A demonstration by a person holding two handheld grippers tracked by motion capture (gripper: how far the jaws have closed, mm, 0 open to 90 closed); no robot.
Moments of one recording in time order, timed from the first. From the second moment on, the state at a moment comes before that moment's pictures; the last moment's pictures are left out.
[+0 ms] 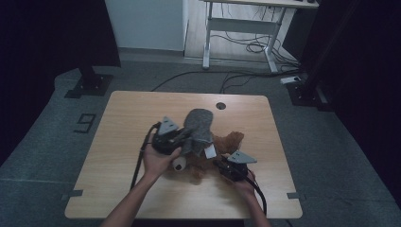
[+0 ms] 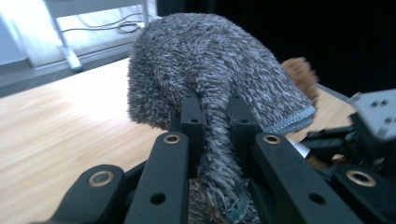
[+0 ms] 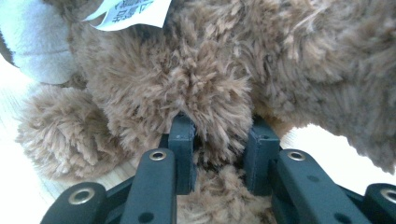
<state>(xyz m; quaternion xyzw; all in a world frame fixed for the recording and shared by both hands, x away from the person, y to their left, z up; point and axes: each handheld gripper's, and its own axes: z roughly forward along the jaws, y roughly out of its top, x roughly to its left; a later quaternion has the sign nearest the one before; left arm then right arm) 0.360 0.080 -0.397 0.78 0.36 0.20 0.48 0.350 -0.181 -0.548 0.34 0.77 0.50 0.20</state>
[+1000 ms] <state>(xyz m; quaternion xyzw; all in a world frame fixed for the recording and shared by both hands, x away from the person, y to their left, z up) 0.375 0.043 -0.428 0.82 0.36 0.22 0.40 0.349 -0.179 -0.548 0.35 0.76 0.50 0.21</state>
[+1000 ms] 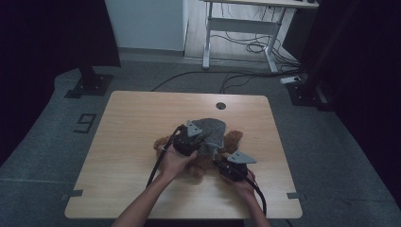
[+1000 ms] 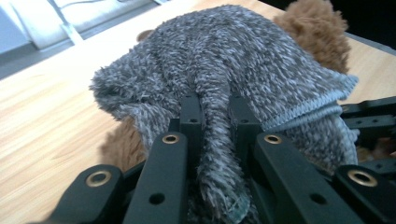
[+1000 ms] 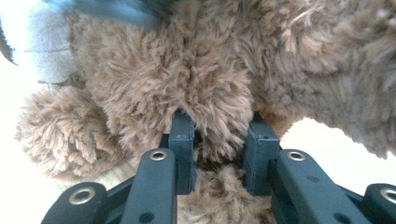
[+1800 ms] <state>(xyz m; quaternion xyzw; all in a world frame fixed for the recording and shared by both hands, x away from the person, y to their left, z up) 0.369 0.120 -0.421 0.78 0.41 0.21 0.43 0.350 -0.180 -0.548 0.35 0.77 0.50 0.21</state>
